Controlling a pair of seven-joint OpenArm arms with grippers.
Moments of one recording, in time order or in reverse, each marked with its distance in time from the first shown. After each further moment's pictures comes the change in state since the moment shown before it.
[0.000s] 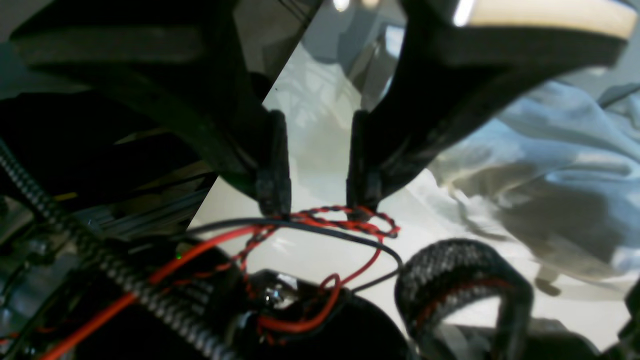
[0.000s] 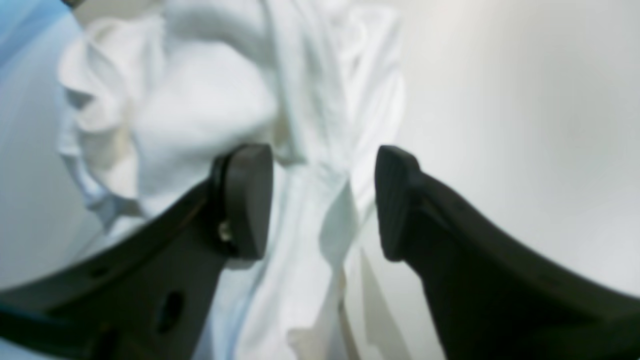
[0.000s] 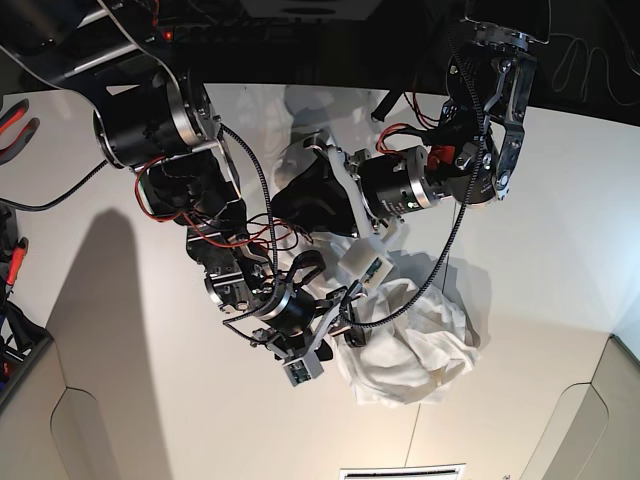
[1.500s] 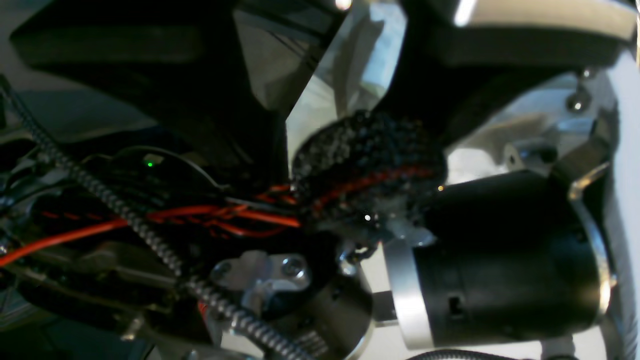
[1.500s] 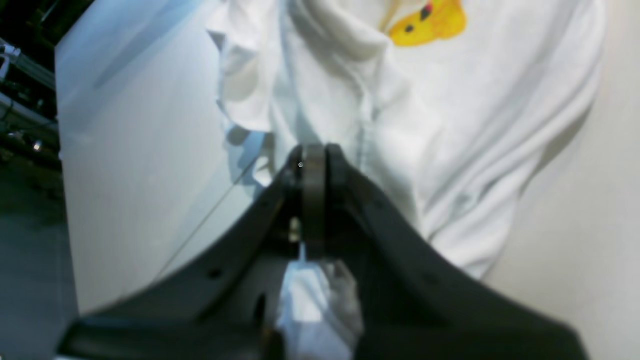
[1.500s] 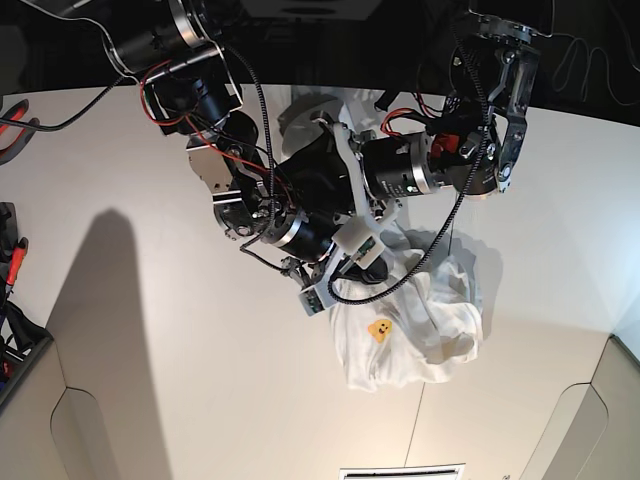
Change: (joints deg) left arm 1.5 -0.6 0.1 0.5 -0.5 -1.9 3.2; right arm -18.3 1.1 -6.3 20.6 12.6 8.8 -10.4
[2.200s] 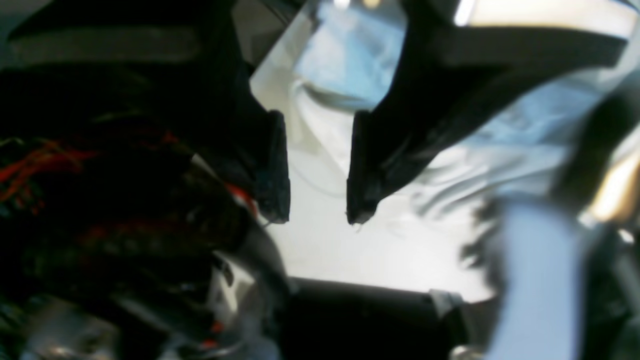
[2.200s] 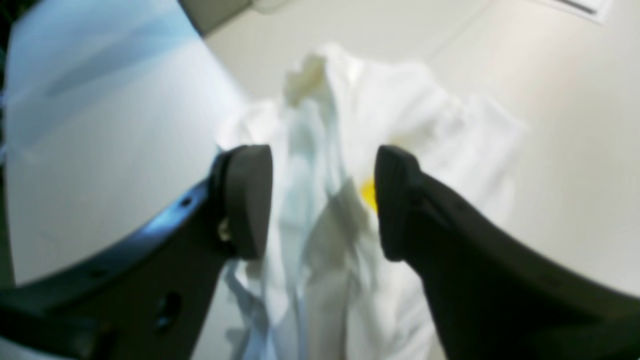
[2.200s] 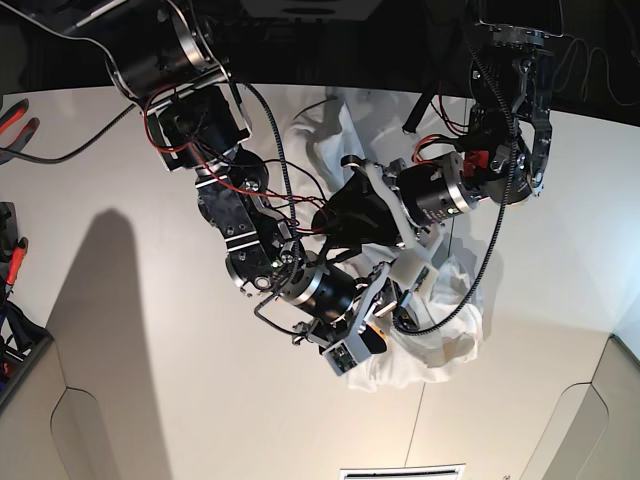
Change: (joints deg) left arm -0.5 0.3 -8.4 0.5 0.0 1.6 -2.2; right arm 6.8 -1.0 -0.9 6.5 -7.0 -6.9 -0.7
